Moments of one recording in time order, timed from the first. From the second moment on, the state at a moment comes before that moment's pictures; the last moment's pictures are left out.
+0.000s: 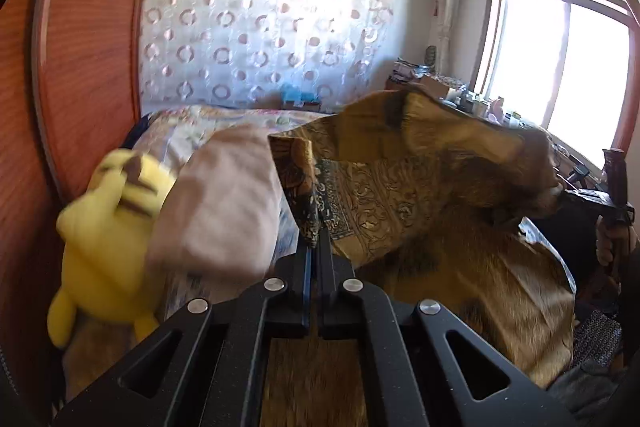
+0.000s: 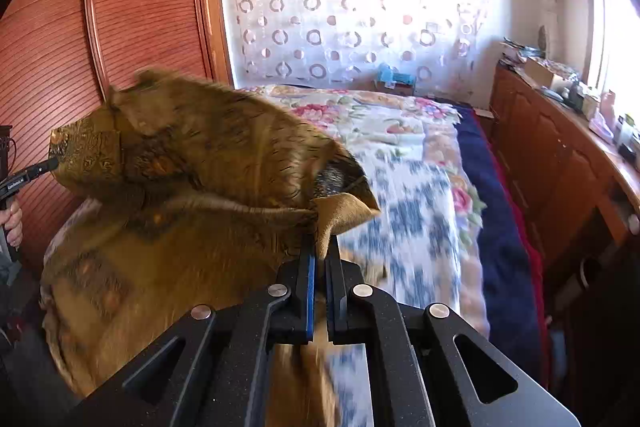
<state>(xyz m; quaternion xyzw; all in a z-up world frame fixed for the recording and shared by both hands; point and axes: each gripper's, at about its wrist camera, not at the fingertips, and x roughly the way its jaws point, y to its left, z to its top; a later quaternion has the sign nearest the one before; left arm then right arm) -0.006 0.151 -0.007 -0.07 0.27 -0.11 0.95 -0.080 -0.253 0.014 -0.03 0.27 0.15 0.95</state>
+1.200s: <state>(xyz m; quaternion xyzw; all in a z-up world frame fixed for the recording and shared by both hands) 0.054 0.157 -0.046 0.00 0.34 -0.09 0.94 -0.099 -0.247 -0.013 -0.06 0.32 0.11 0.94</state>
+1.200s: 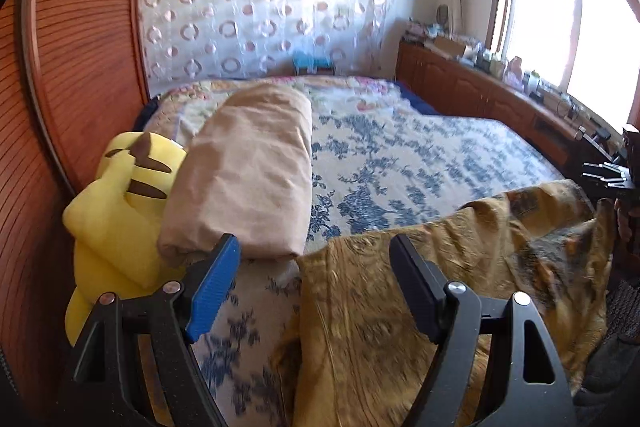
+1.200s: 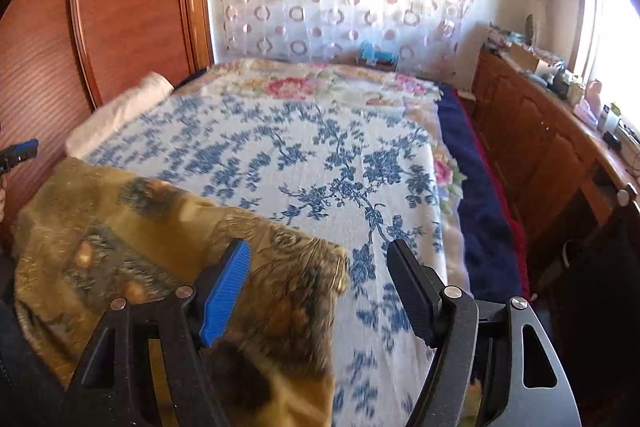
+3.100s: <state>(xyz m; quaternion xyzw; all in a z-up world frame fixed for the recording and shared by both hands) 0.098 0.146 0.159 -0.02 0.13 -0.10 0.99 -0.116 -0.244 0.195 -0.09 0.09 0.09 0.99</state>
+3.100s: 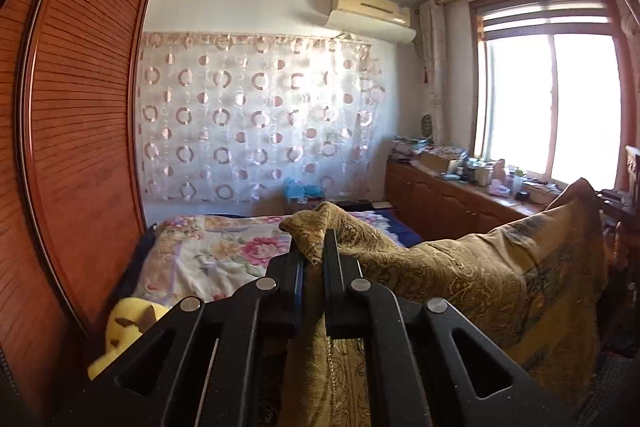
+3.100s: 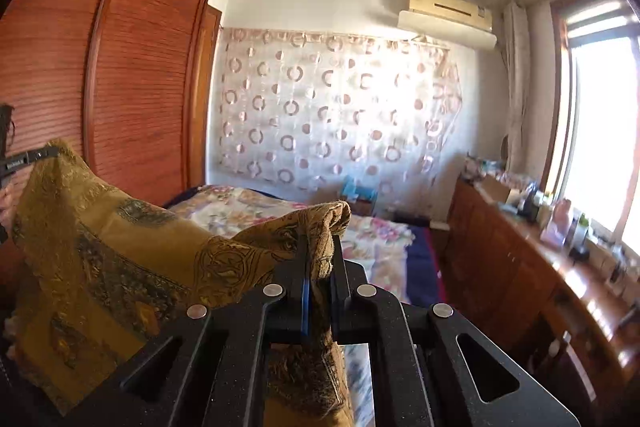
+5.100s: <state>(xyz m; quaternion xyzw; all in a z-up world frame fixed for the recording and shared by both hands) 0.117 0.148 -0.101 0.04 0.43 -0.08 0.90 0.116 -0.318 0.095 0.05 0.37 0.01 0.93</state>
